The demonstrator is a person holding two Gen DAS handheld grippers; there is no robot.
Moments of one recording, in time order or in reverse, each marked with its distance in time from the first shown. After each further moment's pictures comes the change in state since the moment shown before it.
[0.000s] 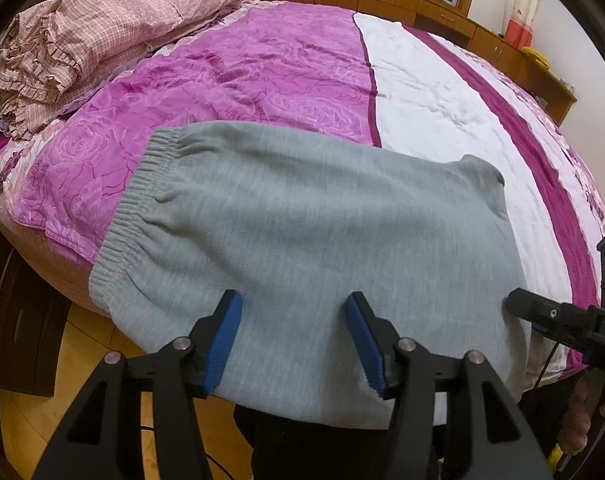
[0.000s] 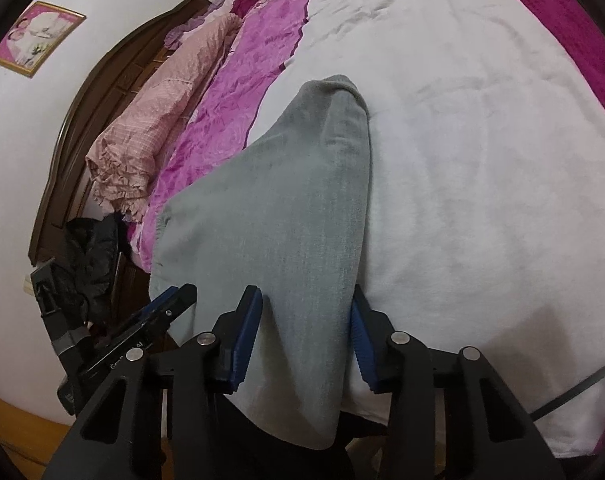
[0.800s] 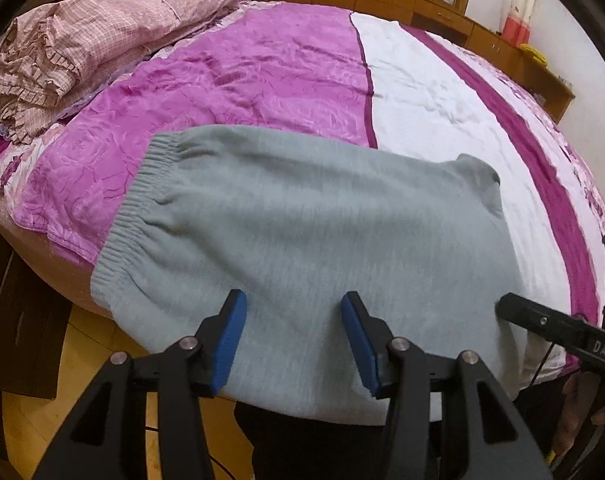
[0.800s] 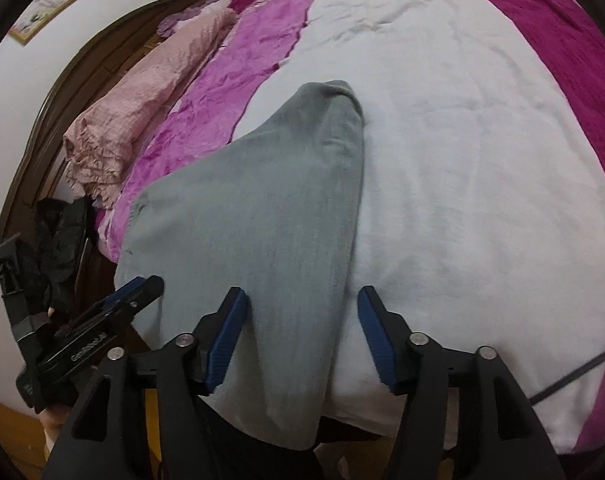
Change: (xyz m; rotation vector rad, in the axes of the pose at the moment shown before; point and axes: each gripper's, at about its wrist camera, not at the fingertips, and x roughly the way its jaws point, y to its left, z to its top) left arm -0.002 -0.002 0.000 0.011 -0.001 0.001; right arm -0.001 0.011 -0.004 -0.088 -0.019 -0.138
